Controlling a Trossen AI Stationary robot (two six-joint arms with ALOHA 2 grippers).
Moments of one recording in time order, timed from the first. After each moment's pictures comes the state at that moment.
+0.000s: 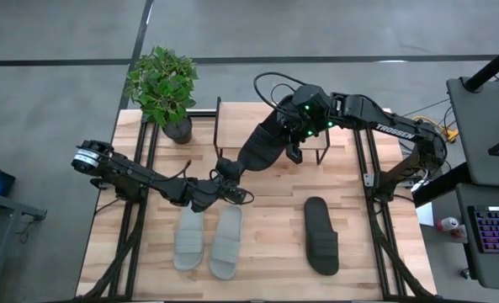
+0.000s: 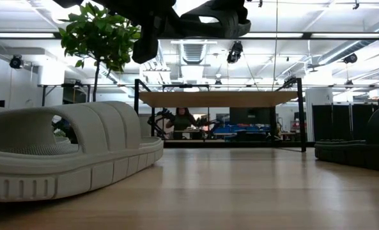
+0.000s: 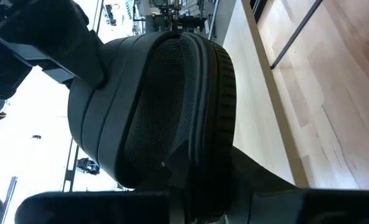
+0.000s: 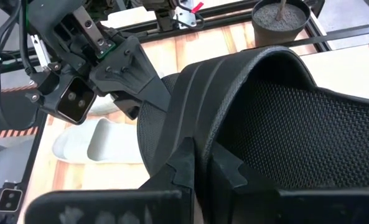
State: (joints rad) left arm -0.26 1.53 0.89 0.57 -1.03 1.45; right arm -0.26 1.51 1.66 -0.86 -0.30 0.00
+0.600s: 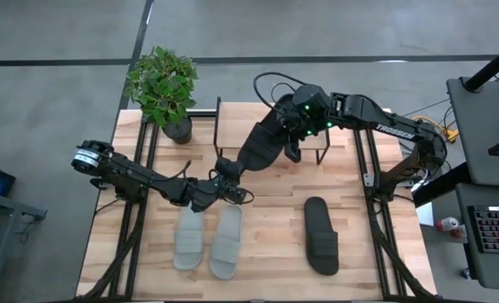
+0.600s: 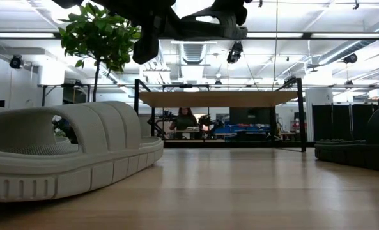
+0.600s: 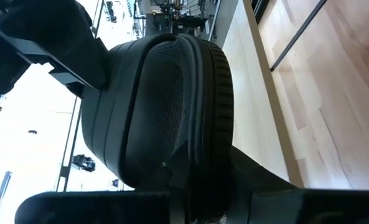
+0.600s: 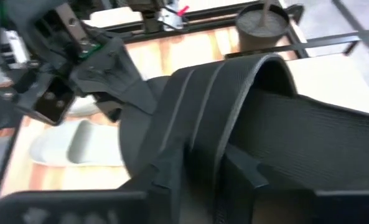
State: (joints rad) left arm -0.26 1.53 0.88 0.57 -1.03 1.41; right arm -0.26 1.51 1.66 -0.85 -0.22 -0.03
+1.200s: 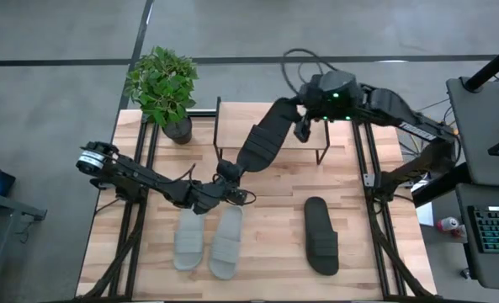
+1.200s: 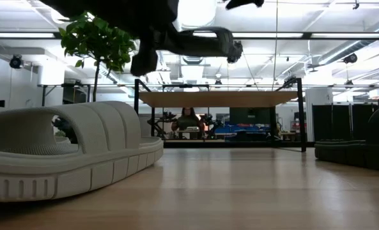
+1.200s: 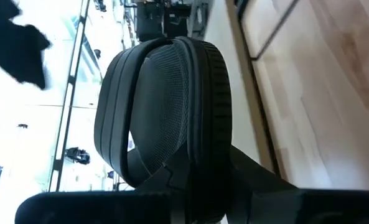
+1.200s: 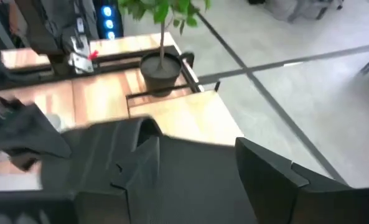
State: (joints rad) left arm -0.26 1.58 0.86 0.56 -1.07 1.36; right arm -0.28 1.39 1.70 -0.83 0.11 -0.06
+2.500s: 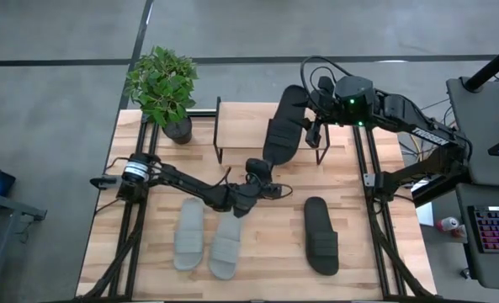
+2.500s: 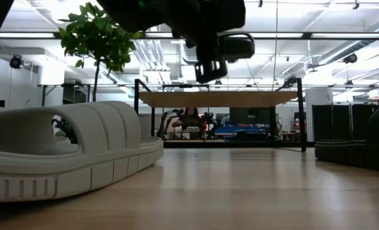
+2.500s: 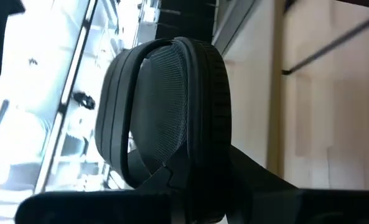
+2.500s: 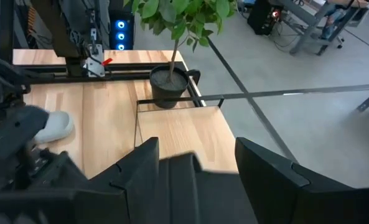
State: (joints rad) left arm -0.19 1.99 1.29 0.74 -1.21 1.32; right arm -0.25 1.28 1.60 -0.76 0.10 -0.17
